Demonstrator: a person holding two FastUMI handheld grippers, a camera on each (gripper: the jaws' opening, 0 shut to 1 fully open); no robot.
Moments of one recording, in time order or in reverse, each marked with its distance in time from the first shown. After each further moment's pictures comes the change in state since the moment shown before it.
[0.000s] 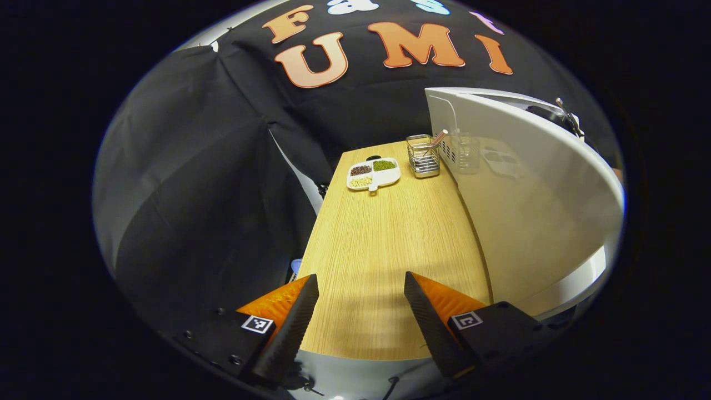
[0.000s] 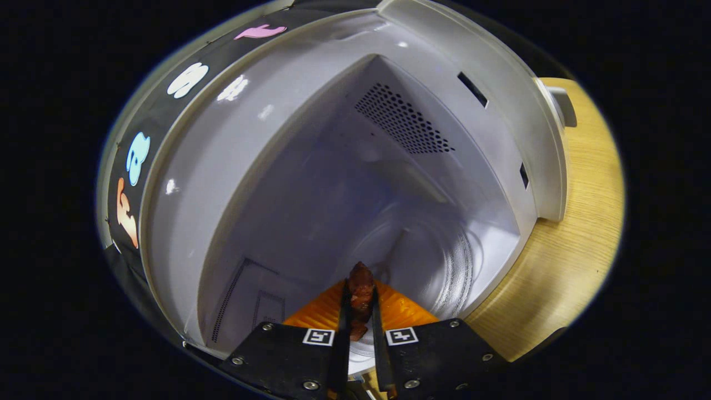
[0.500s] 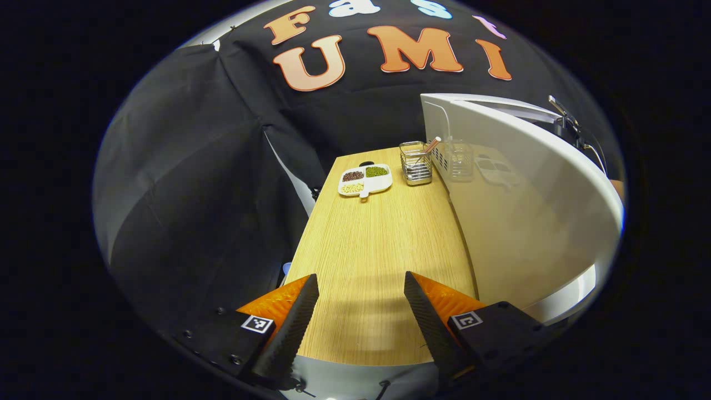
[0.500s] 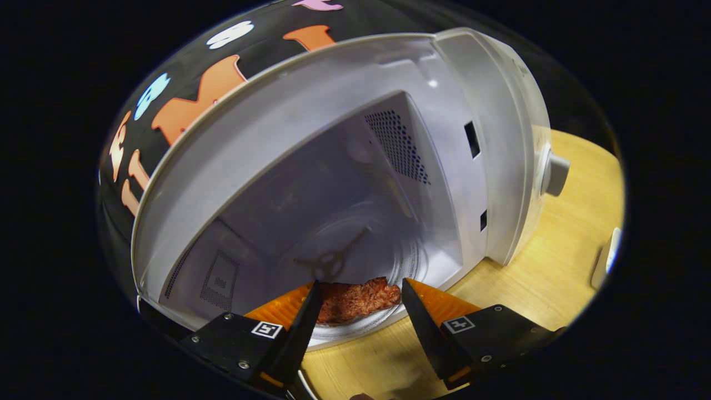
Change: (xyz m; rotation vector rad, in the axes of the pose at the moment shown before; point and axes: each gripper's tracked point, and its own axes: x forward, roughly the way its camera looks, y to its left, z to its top) left arm 0.001 -0.021 0.015 -0.003 -0.048 -0.028; right arm 0.003 -0.041 0.011 -0.376 0.043 -0.117
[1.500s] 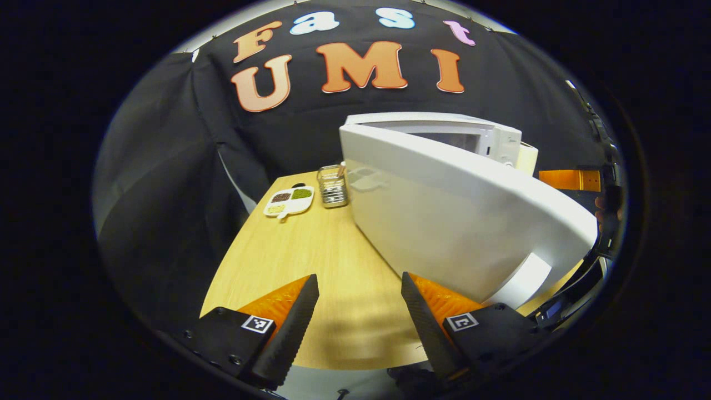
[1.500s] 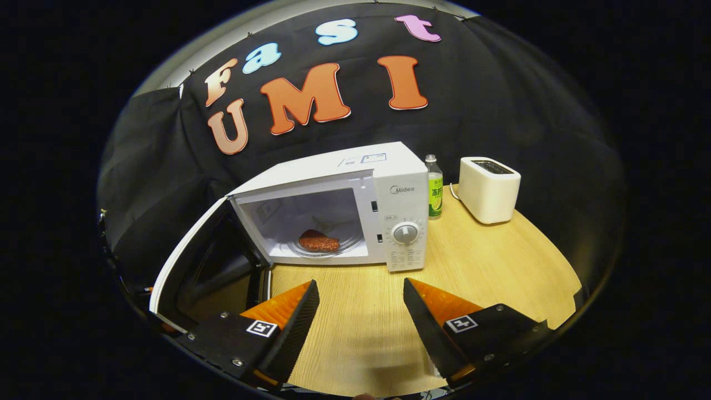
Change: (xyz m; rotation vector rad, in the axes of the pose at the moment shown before) left arm -0.047 -0.192 0.042 -0.007 -0.088 -0.222; right arm -0.222 -0.125 0.061 -0.469 0.002 0.240
